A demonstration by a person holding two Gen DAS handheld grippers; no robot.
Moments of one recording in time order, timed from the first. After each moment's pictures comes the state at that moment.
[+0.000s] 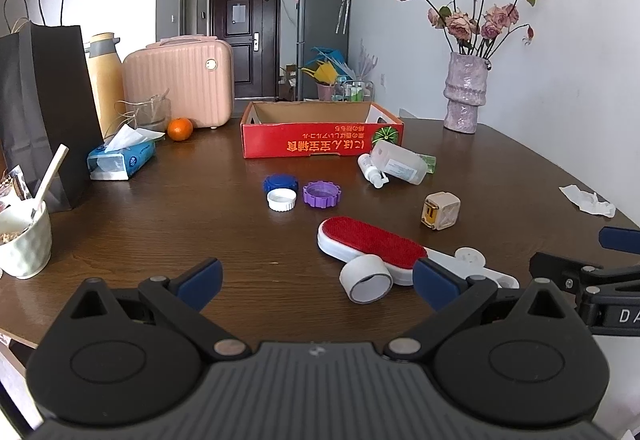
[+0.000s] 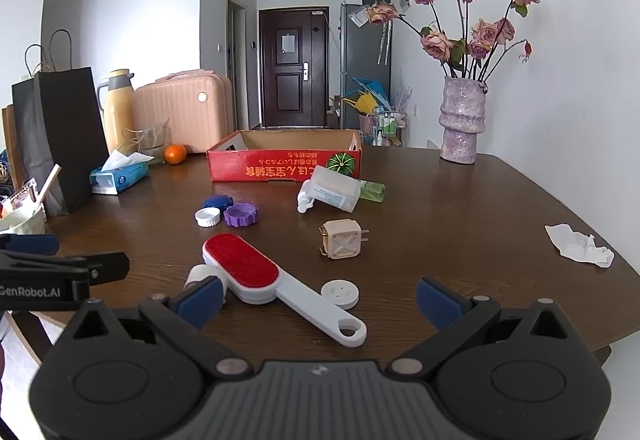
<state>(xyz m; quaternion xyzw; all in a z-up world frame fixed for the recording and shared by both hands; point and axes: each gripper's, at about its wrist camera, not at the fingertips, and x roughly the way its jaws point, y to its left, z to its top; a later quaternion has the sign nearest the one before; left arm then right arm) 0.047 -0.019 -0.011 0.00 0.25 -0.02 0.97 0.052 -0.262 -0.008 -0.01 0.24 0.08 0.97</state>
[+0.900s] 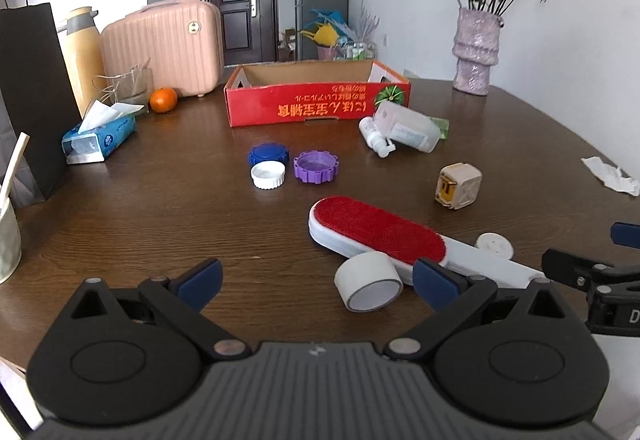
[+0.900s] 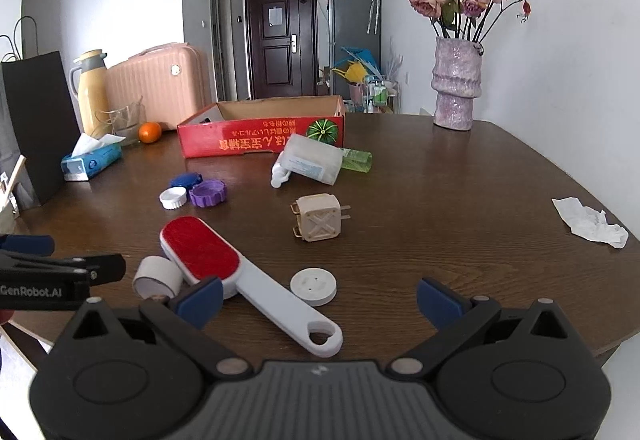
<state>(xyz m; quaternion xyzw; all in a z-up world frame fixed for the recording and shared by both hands) 0.116 -0.037 -0.039 0.02 0.31 -0.02 0.95 0.113 -0.277 -0.037 0.00 0.28 0.07 0.96</state>
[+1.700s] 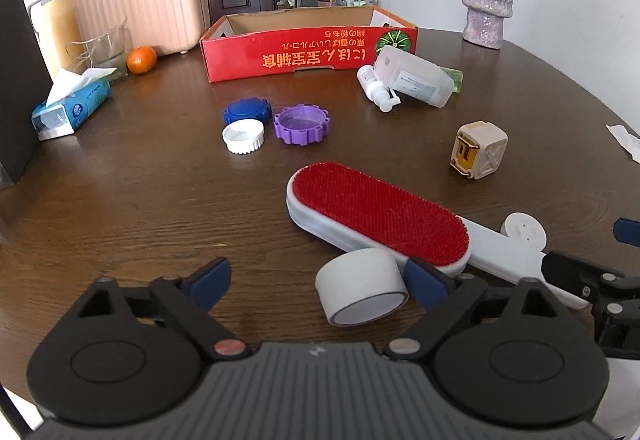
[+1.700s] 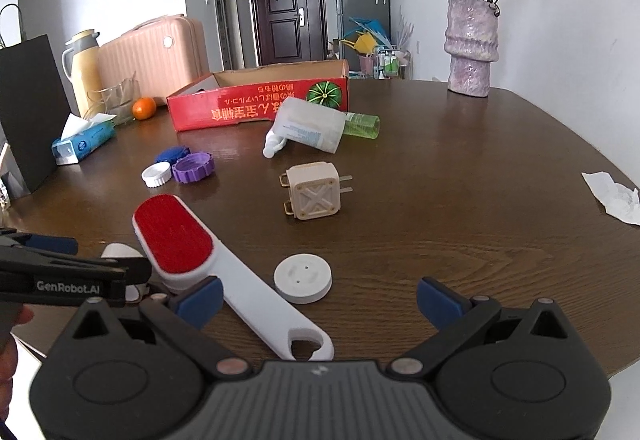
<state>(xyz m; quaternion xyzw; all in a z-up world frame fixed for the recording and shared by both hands) 0.170 -0.056 -0.075 0.02 0.38 -0.01 0.93 0.159 -0.283 -0.068 0.01 0.33 0.09 0.94</state>
